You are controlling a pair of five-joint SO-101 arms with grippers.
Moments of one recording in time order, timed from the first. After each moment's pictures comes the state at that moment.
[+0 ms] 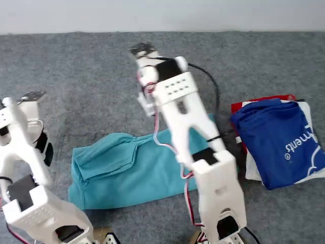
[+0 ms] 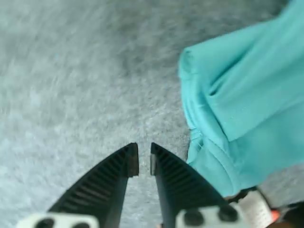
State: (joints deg) left arm -37.5 10.7 6.1 99.1 -26.8; right arm -31.7 40.6 -55.5 100.4 5.1
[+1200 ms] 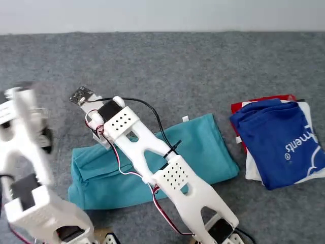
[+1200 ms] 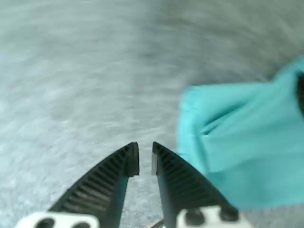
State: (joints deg) left arm -36.5 10.4 -0.8 99.2 -11.4; right arm -48.2 66.5 -71.2 92.6 6.0
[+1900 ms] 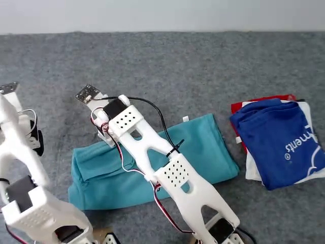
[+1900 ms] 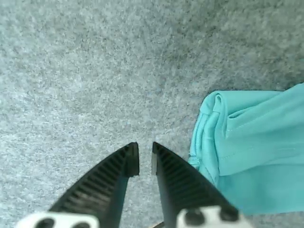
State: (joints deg) left arm -38.0 10.4 -1.1 99.2 -11.3; right arm -46.0 70.1 -74.0 93.6 6.5
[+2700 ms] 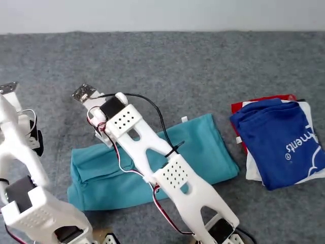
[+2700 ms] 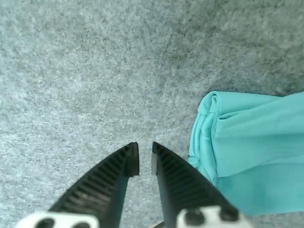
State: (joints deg) left arm -38.0 10.4 -1.1 99.2 -11.3; right arm -47.3 66.5 -78.9 100.5 6.5
